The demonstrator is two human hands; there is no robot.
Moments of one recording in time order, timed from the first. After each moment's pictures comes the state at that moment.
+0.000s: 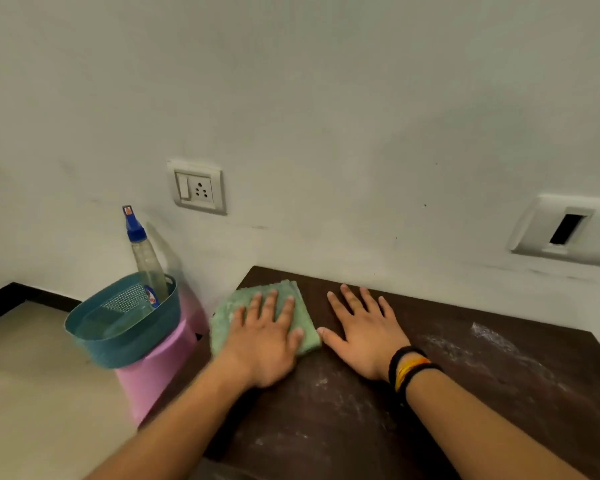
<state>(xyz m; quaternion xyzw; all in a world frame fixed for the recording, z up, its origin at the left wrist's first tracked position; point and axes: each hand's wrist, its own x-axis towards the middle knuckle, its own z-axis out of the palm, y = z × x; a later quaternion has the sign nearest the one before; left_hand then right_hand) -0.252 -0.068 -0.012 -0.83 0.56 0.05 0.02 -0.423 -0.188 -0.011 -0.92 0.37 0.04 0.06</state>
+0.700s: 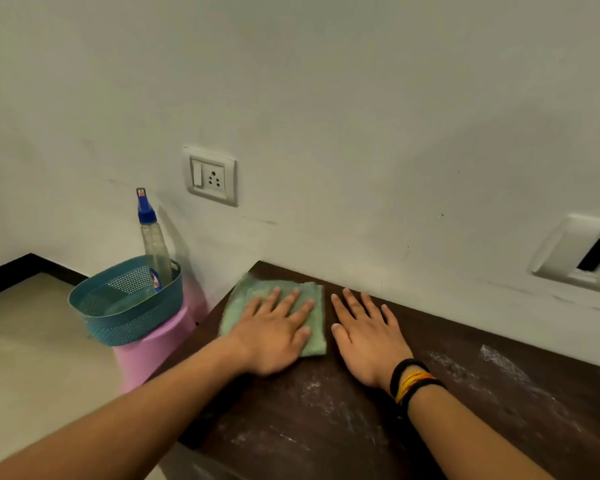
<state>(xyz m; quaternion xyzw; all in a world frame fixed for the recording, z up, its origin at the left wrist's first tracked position) -0.257 -0.082 -0.008 -0.80 0.60 0.07 0.00 -0.423 -0.198 -0.010 -0.93 0.36 0.00 0.07</state>
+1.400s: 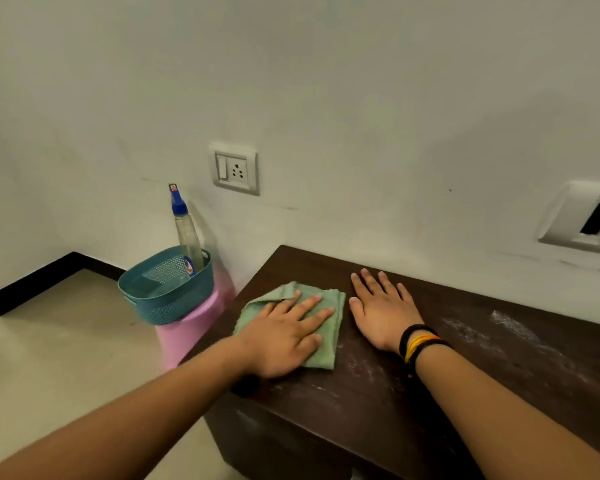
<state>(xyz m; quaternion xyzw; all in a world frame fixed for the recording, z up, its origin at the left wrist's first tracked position) -0.271 -0.019 -0.003 -0.75 0.66 0.11 0.02 -0.422 -0.187 -0.012 -0.92 0.39 0.03 0.08</state>
